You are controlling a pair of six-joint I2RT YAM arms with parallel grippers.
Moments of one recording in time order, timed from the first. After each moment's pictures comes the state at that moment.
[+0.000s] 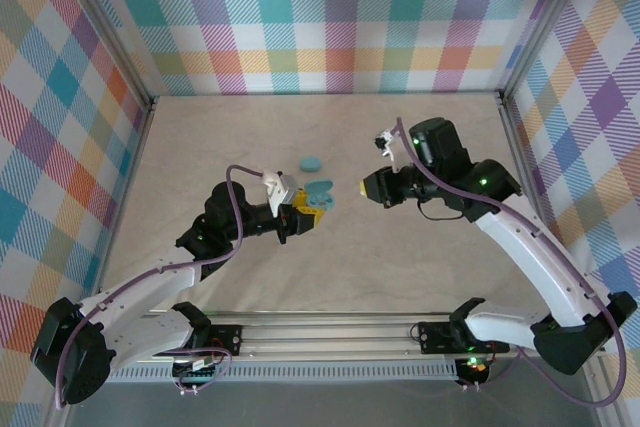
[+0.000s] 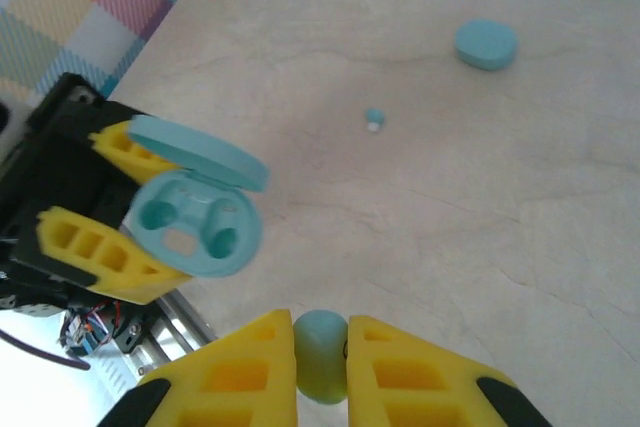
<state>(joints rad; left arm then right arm) -0.65 1.01 0.59 0.26 0.56 -0.08 0.64 1.19 1.39 -0.94 -0.34 0.22</state>
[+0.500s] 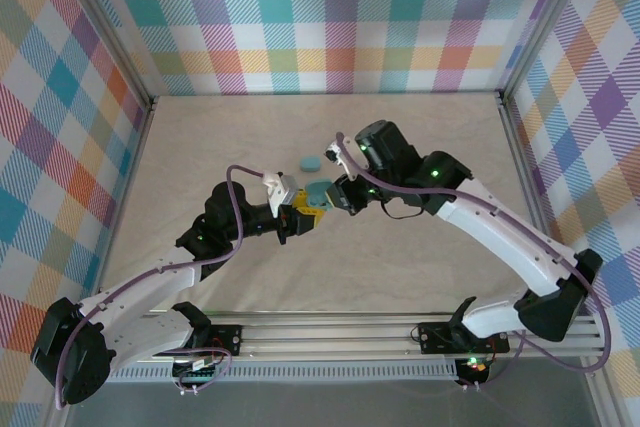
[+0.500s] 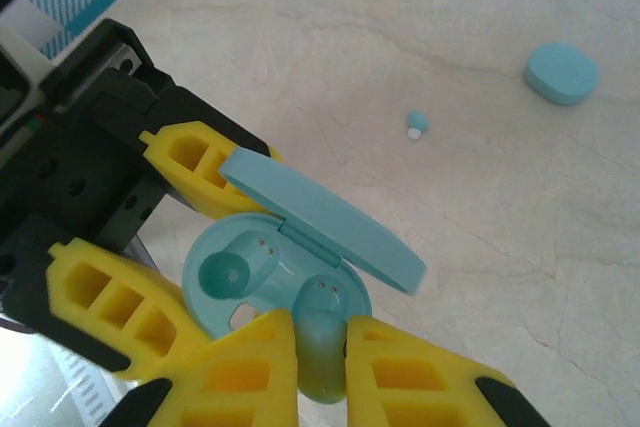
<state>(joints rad) -0.65 1.01 0.59 0.26 0.57 -0.08 0.85 1.37 1.49 -0.92 -0.20 0.12</state>
